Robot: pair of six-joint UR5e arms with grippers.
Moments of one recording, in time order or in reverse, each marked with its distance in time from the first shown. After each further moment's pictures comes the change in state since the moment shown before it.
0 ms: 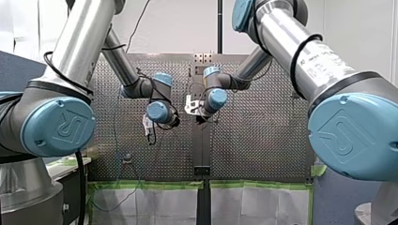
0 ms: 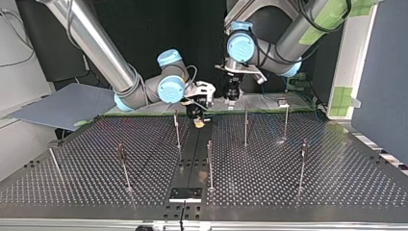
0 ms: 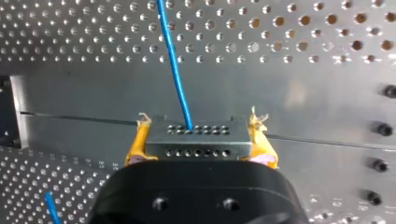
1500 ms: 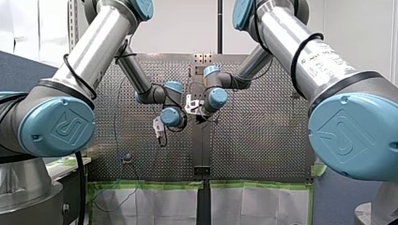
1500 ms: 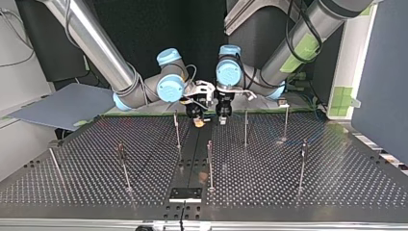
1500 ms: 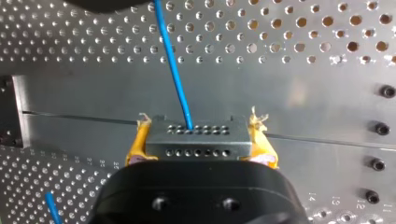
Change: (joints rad) left arm -0.009 -0.183 0.234 -0.042 -0.046 -0.031; right arm 0.000 -0.008 0.011 -0.002 -0.003 -0.002
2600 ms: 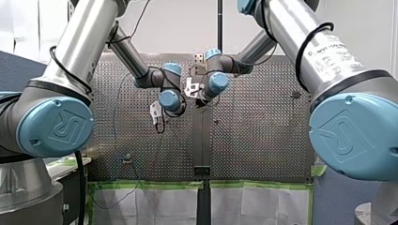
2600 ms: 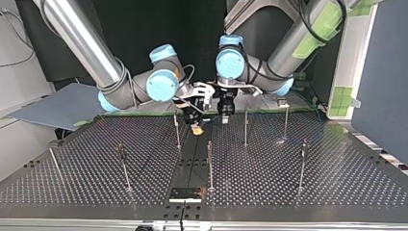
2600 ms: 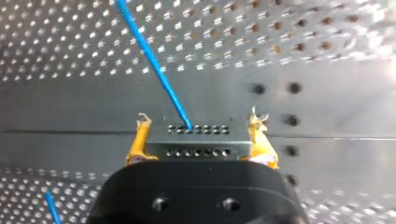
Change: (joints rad) left arm -0.023 0.170 -0.044 -0.117 -0.060 0.010; right arm 0.006 -0.116 0.000 0.025 -0.002 0.045
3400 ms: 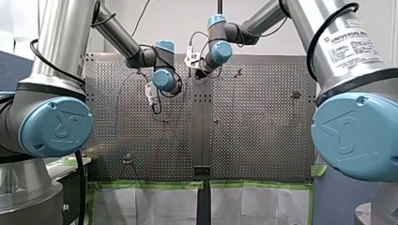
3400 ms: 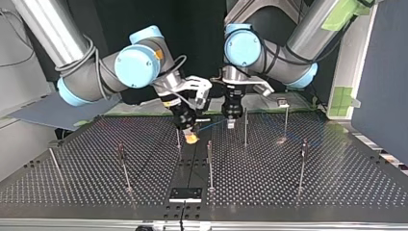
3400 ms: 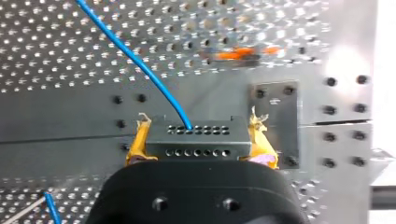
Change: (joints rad) left arm 0.008 0.202 -0.031 -0.036 0.011 -0.007; right arm 0.018 -0.199 0.014 0.048 0.000 -0.005
